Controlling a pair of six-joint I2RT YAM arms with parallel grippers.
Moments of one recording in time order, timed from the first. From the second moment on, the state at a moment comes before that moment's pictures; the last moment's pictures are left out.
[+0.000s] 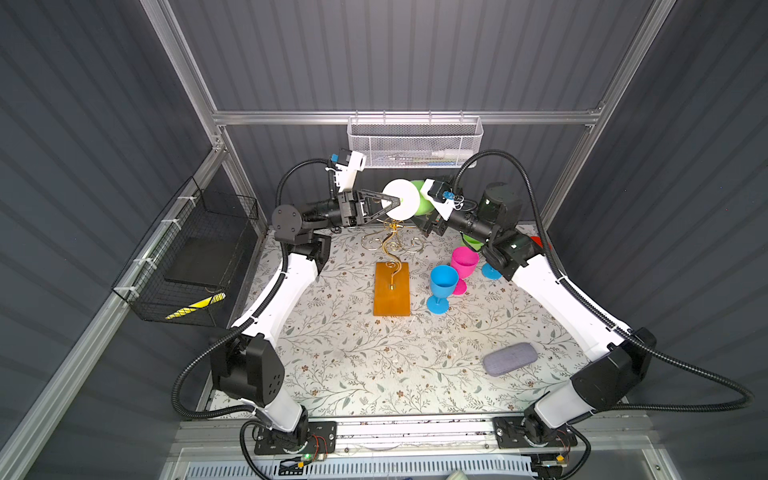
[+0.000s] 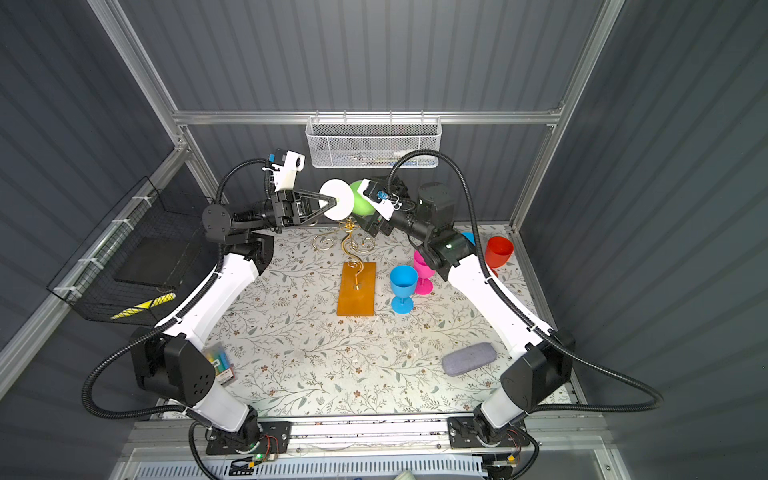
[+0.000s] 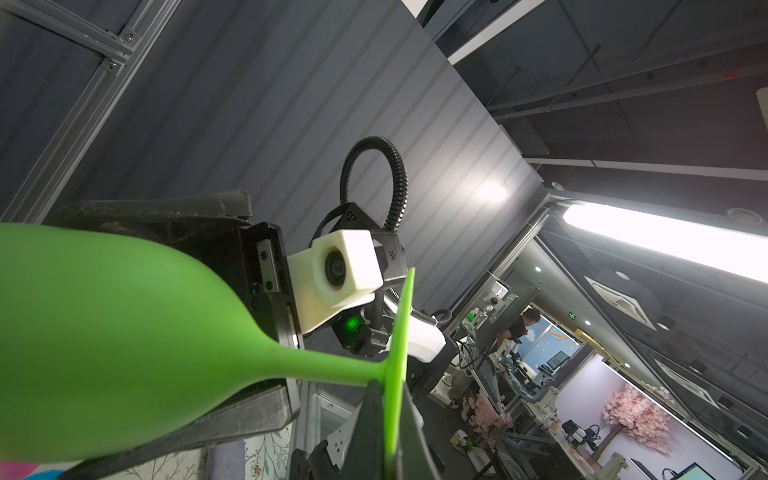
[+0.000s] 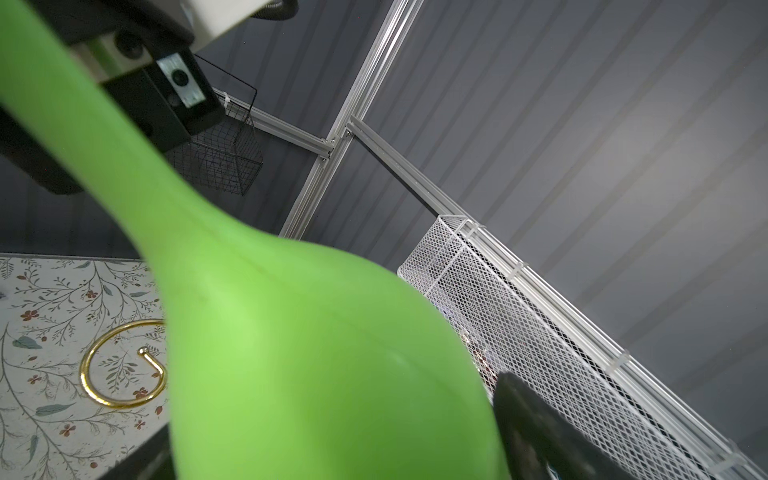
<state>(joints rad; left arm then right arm) -0.32 1.62 1.55 1.02 1.24 -1.61 0.53 1.57 1.62 0.00 -0.42 -0.56</state>
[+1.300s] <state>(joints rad) -0.40 1.30 1.29 0.26 0.67 -0.15 0.61 1.28 1.67 -0.66 -0.21 -0.23</state>
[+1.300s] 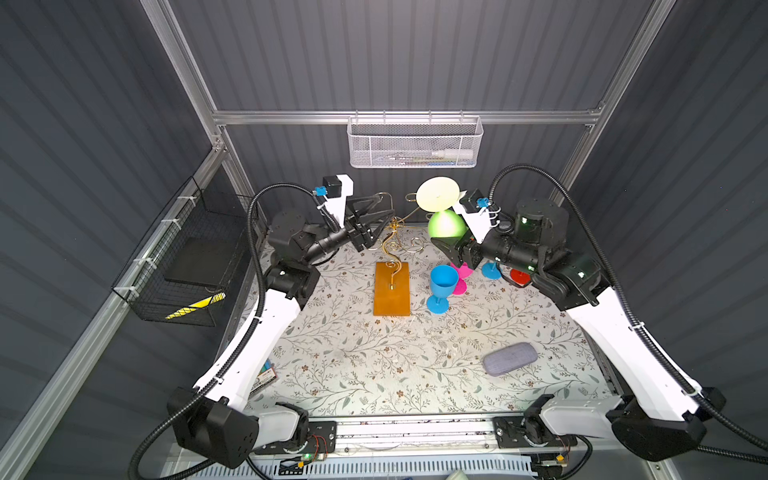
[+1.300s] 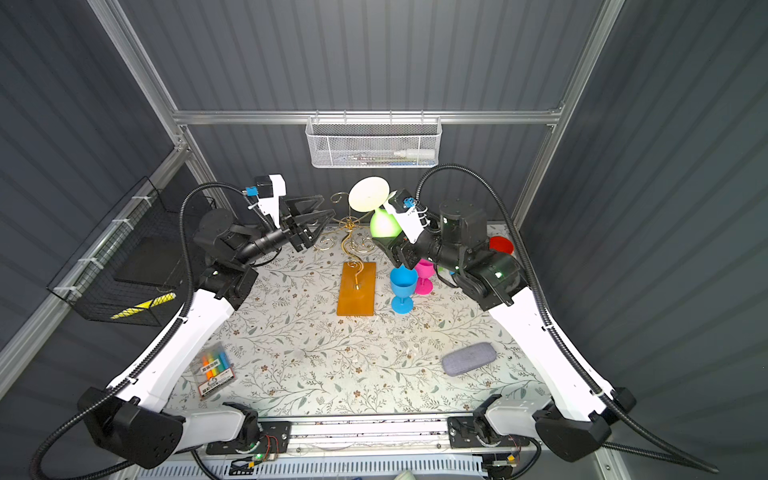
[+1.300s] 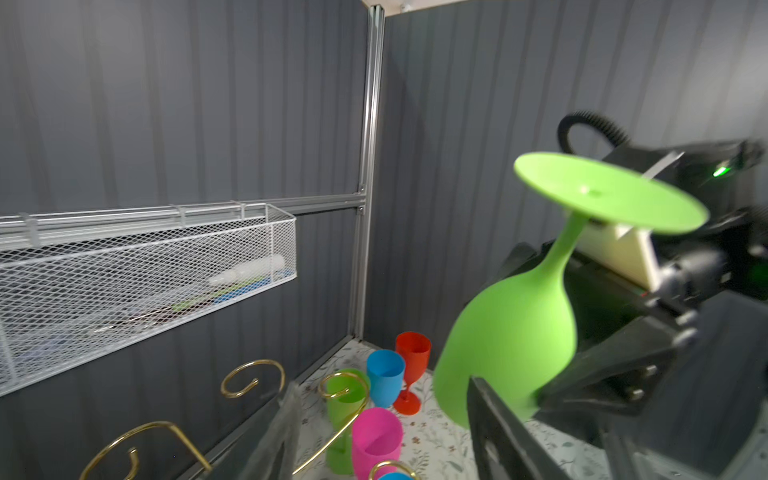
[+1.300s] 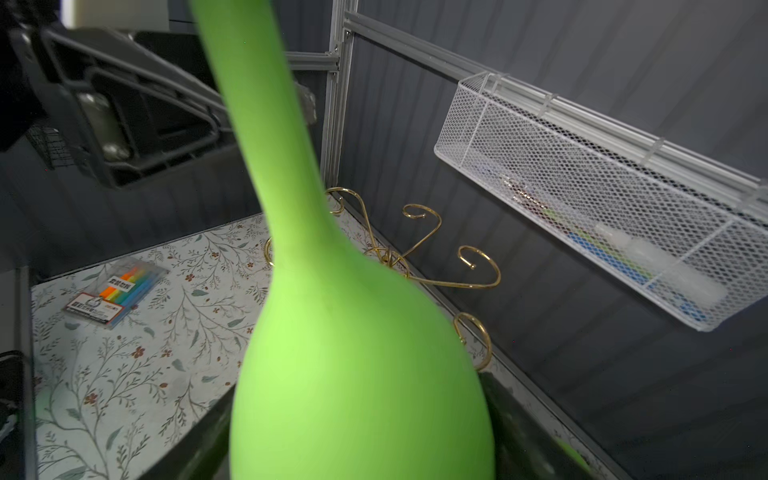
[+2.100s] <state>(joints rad) -0.48 1.28 1.18 0.39 0.57 0.35 0.65 1.47 1.84 -1.01 -0.24 -0.05</state>
